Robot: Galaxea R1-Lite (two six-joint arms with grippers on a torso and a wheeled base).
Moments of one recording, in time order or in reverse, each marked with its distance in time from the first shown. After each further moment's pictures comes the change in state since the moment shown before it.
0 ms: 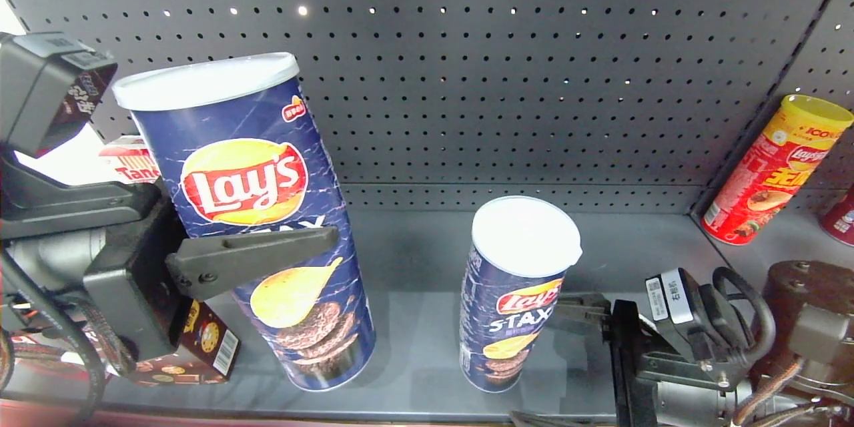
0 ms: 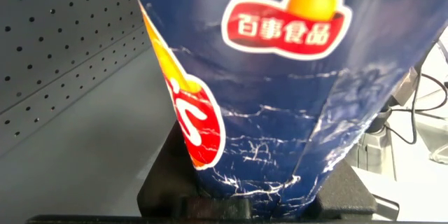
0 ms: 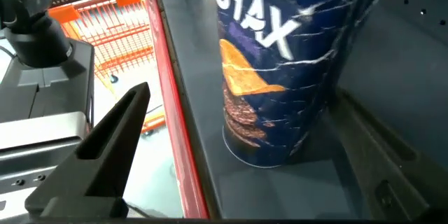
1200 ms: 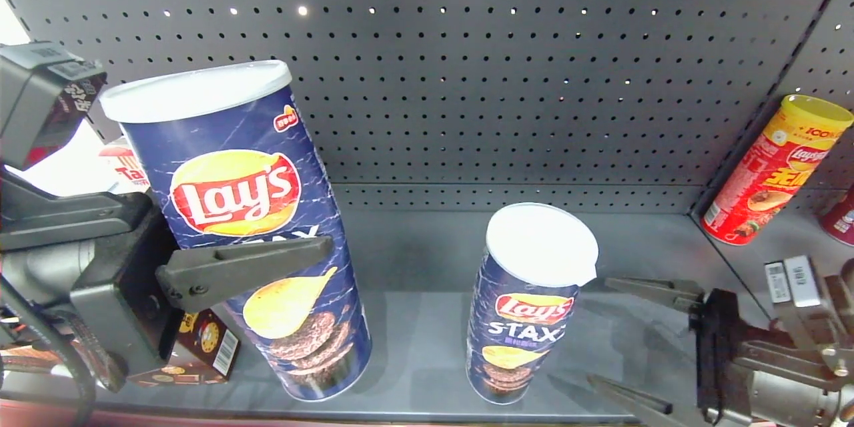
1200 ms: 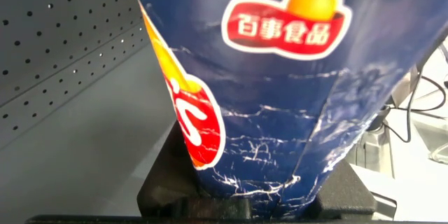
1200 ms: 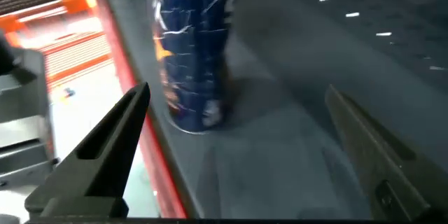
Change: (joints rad) left arm 0.000 -0.019 0.022 -0.001 0.001 0.000; right arm -0.191 -0.214 0.124 0.014 -0.022 0.001
